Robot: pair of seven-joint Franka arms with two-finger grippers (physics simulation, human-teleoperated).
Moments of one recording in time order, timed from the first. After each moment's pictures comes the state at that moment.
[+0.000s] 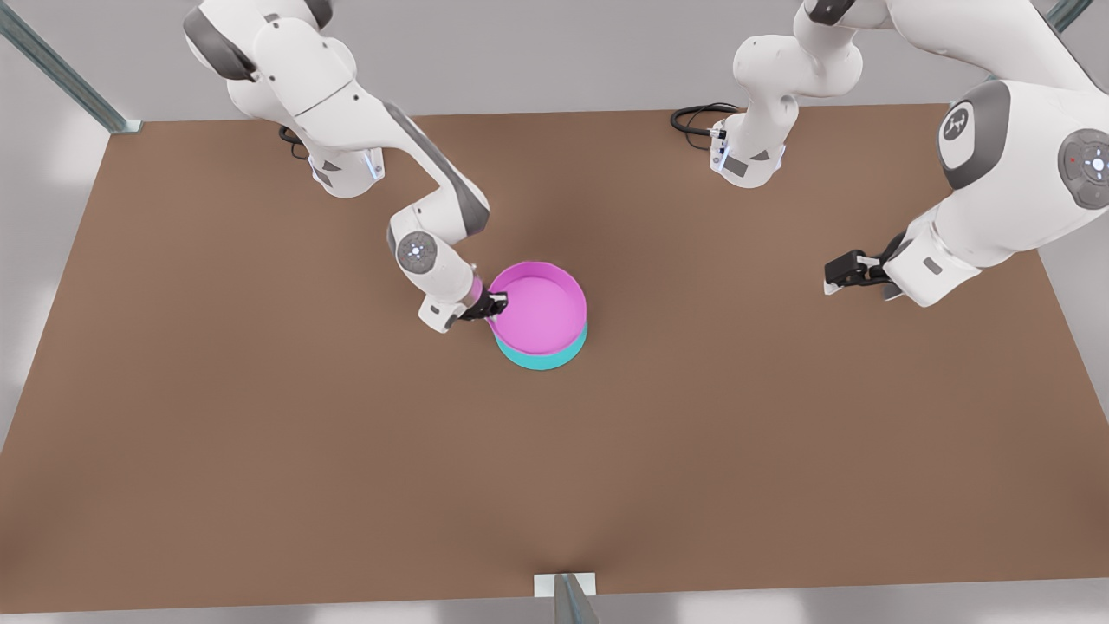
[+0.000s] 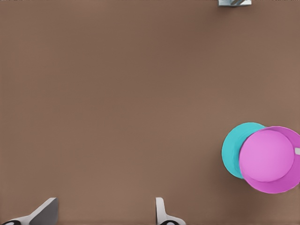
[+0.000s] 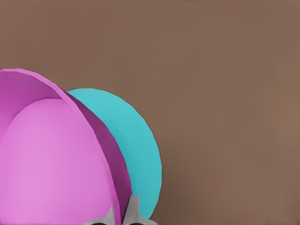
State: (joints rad) left arm -0.16 0.22 0.08 -1.25 -0.14 1.39 -0.02; right arm 0.42 0.35 0.24 -2.13 0.28 2.59 0.30
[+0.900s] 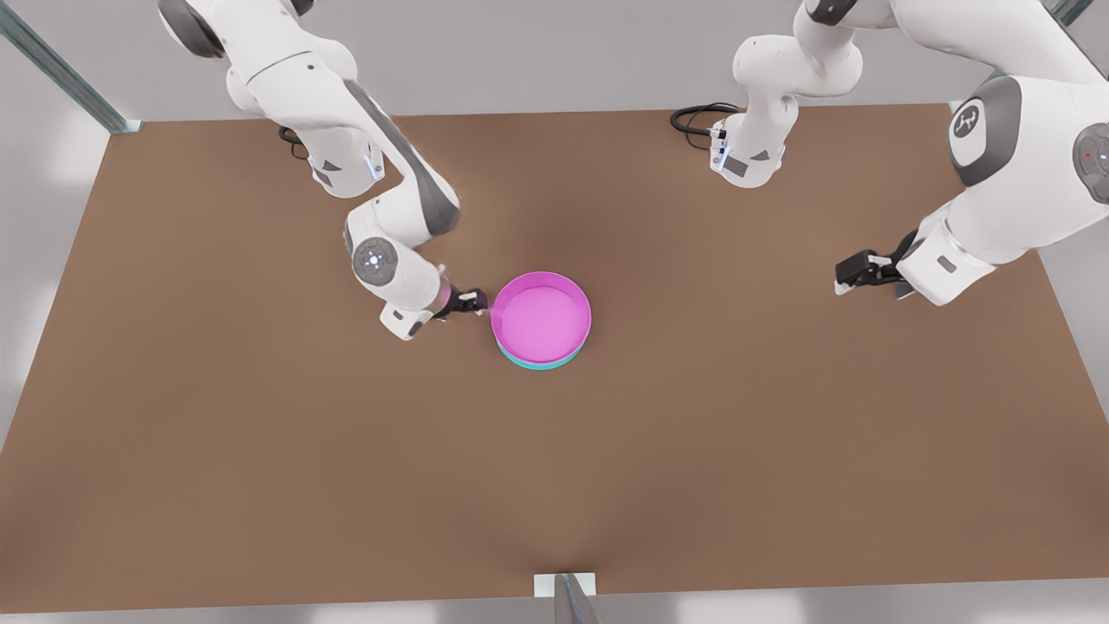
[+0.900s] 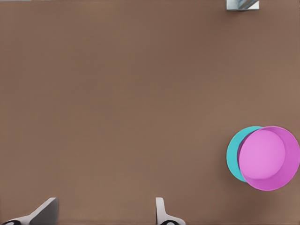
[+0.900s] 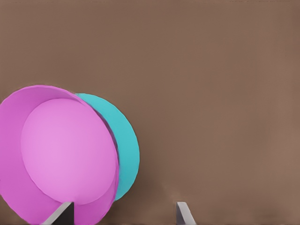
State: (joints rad) left arm -0.17 0.22 0.10 -1.24 -0.12 1.38 -0.02; right arm 0.29 0.21 0.20 -1.97 0.24 2.10 0.27
